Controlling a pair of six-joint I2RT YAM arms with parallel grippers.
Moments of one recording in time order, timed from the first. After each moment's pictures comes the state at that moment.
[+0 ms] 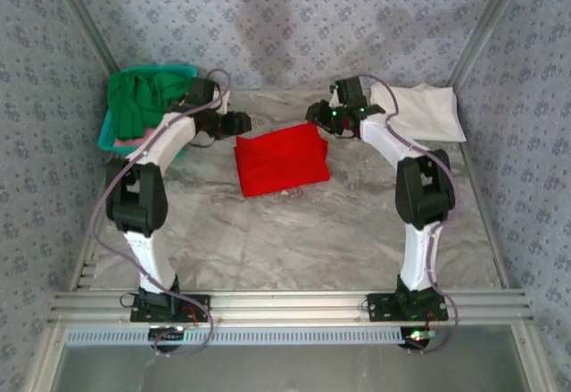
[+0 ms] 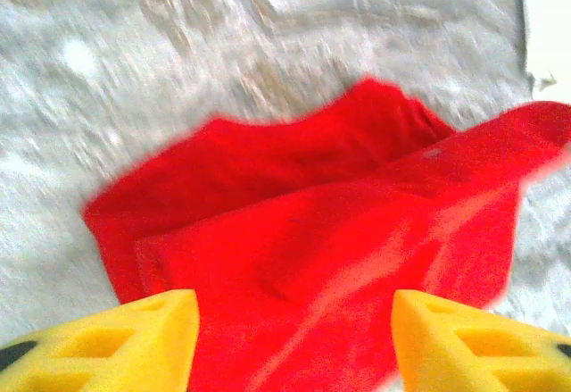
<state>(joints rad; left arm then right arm) -0.23 1.94 1.66 -0.64 0.40 -0.33 0.31 2.04 1.69 -0.37 -0.35 0.67</state>
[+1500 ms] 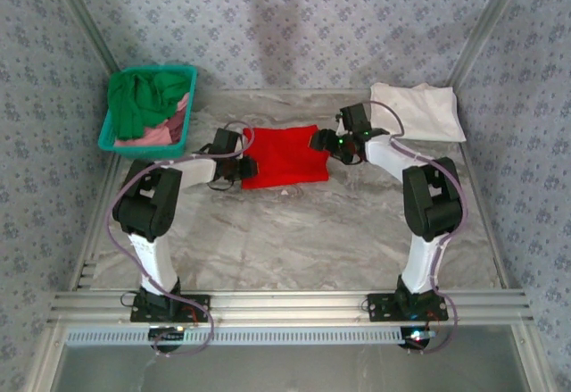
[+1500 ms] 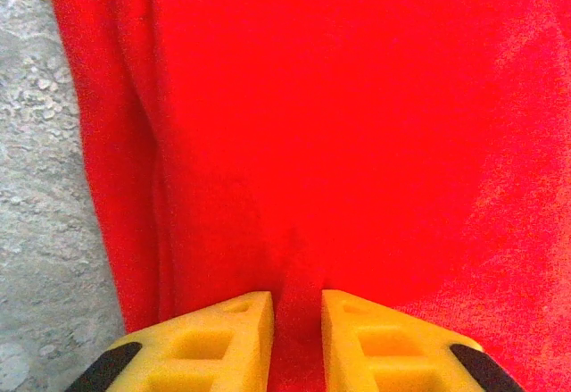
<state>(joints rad) -0.37 1.90 1.09 -0.14 0.23 -0.48 0.32 1.88 1.31 -0.33 -0.27 0.58</state>
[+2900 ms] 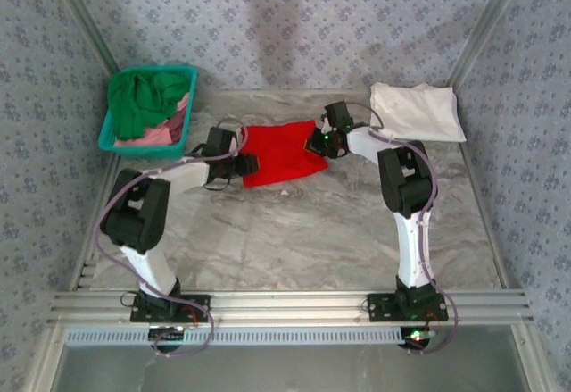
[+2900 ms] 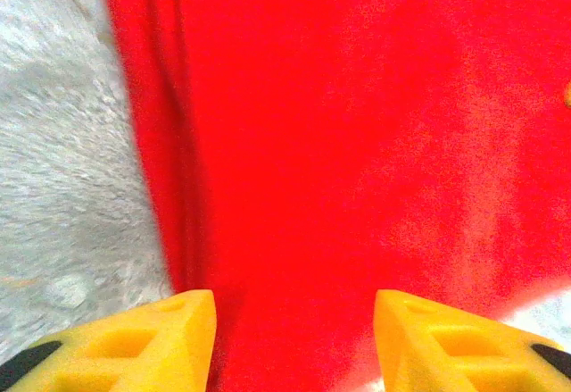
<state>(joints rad) -0.37 1.73 1.03 -0.15 0.20 -0.52 0.33 2.18 1.57 -0.33 -0.36 0.61</state>
